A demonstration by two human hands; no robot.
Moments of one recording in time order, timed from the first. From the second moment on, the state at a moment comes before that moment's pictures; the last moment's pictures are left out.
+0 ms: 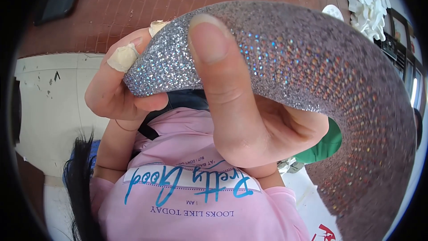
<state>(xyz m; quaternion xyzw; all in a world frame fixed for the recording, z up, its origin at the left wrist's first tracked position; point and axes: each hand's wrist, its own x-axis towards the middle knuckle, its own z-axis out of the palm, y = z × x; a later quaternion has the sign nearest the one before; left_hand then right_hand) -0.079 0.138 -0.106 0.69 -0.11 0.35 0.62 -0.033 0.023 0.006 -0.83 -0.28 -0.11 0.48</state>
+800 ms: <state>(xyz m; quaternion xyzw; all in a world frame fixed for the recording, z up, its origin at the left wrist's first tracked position) -0.074 0.146 -0.093 0.73 -0.14 0.29 0.61 -0.030 0.015 0.013 -0.82 -0.06 -0.15 0.55</state>
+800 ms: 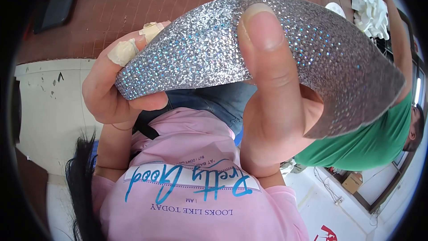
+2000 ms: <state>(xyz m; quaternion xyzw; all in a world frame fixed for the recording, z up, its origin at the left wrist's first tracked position) -0.066 0.134 -0.074 0.78 -0.10 0.33 0.51 -0.010 -0.017 0.025 -0.86 -0.12 0.03 0.50</state>
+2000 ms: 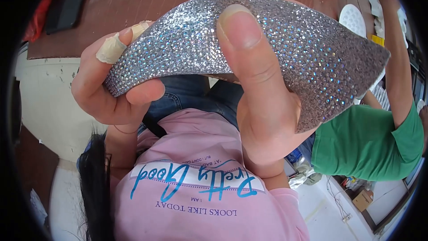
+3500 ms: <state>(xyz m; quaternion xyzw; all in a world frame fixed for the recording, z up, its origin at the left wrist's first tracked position) -0.067 0.116 -0.058 0.82 -0.12 0.31 0.46 -0.018 -0.039 0.020 -0.85 -0.06 -0.06 0.52</state>
